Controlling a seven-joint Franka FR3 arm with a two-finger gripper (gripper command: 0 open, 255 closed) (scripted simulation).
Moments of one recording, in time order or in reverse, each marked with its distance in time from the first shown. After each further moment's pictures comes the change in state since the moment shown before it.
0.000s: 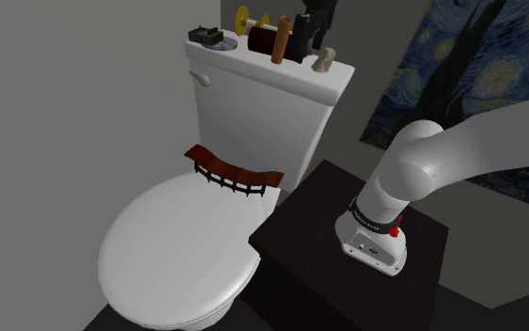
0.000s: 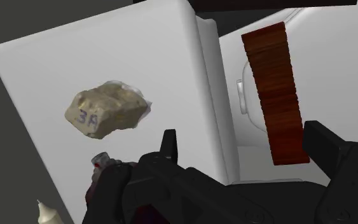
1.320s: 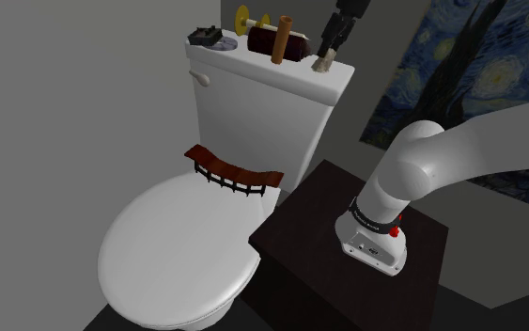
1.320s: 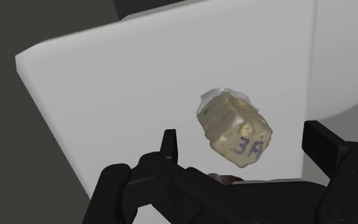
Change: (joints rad) arm -0.023 -0.020 -0.400 -0.046 0.076 0.116 -0.343
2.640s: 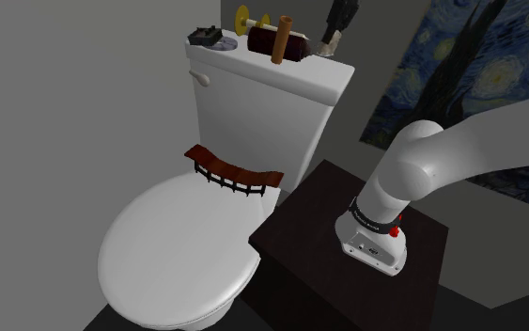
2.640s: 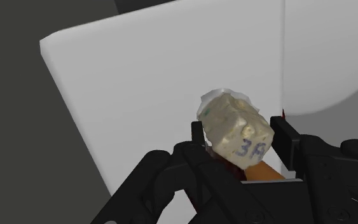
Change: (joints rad) arm 0.015 0.032 0.013 0.137 0.016 -0.104 0.013
